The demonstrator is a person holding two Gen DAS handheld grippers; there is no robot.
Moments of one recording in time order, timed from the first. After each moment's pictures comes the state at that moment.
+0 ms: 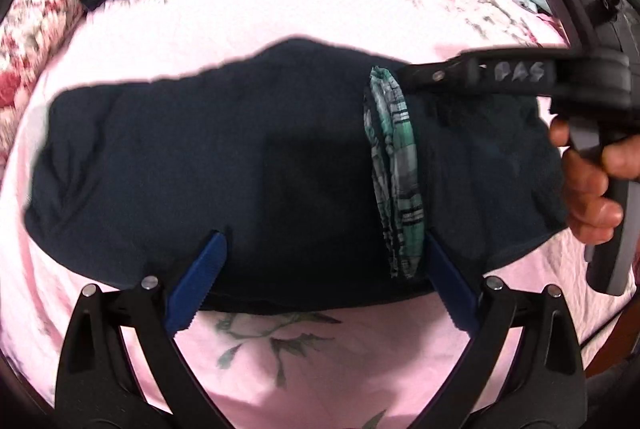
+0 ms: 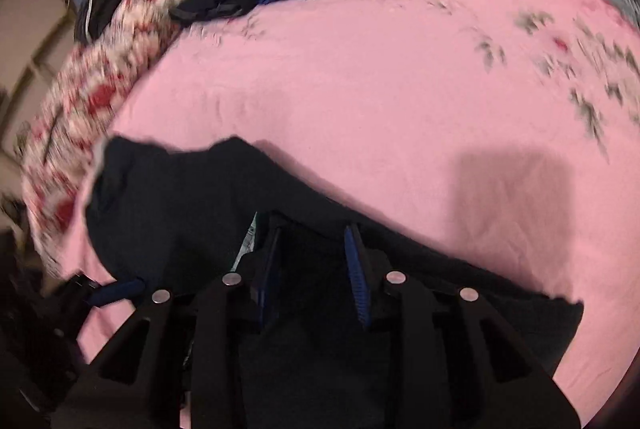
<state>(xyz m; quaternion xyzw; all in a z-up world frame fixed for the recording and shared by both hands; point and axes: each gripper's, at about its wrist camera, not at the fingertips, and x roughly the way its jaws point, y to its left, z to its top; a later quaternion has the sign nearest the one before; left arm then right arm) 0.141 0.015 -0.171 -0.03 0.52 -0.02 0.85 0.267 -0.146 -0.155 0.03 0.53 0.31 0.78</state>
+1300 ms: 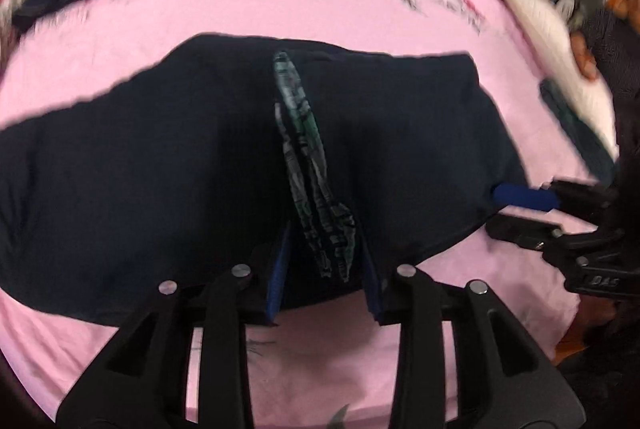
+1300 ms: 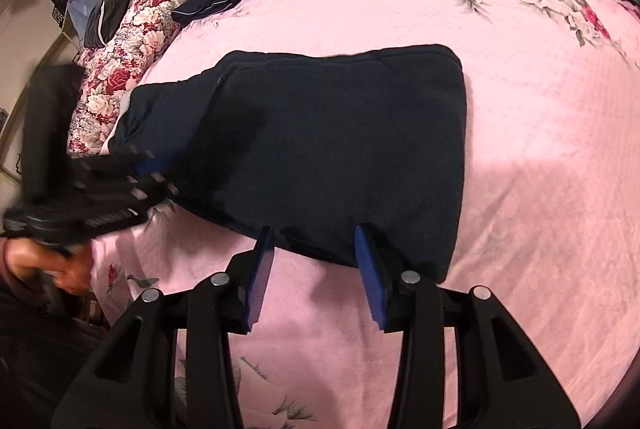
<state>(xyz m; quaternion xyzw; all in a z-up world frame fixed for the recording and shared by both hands) 0.151 -0.003 -0.187 -0.05 0.54 -0.15 0.83 0.146 -0.239 -0.161 0.04 0.53 0.28 0.80</state>
